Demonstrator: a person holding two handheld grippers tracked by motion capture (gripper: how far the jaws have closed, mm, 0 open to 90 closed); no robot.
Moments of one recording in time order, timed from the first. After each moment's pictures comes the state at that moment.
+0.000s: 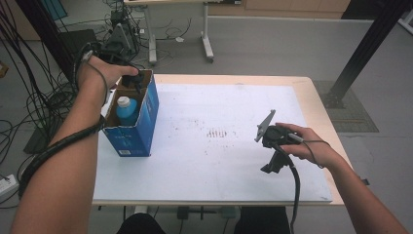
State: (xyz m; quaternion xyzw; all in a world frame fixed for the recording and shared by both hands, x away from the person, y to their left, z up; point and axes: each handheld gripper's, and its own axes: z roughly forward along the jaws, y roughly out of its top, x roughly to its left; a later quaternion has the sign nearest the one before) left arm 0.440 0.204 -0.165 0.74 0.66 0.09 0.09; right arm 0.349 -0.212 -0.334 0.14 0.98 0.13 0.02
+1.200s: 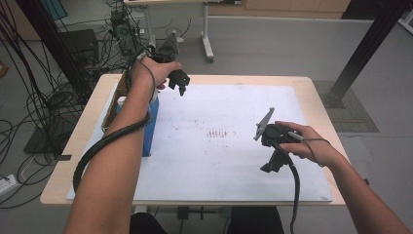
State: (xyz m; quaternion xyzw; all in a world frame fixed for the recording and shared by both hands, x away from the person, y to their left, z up) left arm 0.475 0.100 -0.213 0.79 0.60 0.08 0.09; right arm 0.346 -0.208 -0.325 0.15 0.98 0.12 0.02
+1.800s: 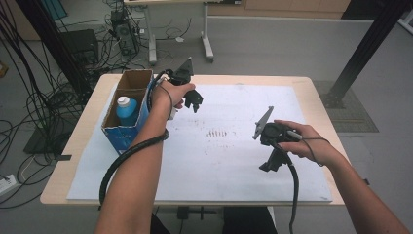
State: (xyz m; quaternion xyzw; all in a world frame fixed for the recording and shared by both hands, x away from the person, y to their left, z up) left arm 0.483 0.069 -0.290 0.80 0.59 0.05 0.09; right arm 0.346 -0.204 -0.318 0.15 0.98 0.13 0.03
